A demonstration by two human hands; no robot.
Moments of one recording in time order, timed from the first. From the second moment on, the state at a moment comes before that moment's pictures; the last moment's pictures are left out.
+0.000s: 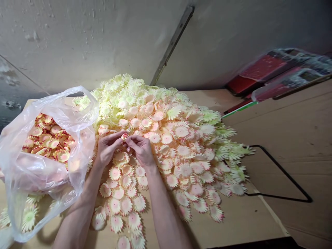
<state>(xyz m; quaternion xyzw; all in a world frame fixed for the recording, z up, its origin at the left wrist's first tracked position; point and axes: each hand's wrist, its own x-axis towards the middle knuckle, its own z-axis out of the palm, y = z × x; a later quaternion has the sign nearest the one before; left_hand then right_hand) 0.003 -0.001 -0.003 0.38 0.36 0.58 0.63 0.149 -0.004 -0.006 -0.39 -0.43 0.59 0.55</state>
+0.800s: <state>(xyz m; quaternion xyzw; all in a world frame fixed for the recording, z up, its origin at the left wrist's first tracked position) 0.001 -0.001 -0.004 0.42 0.38 0.55 0.62 0.152 -0.004 0.001 -0.38 -0.39 0.61 0.58</state>
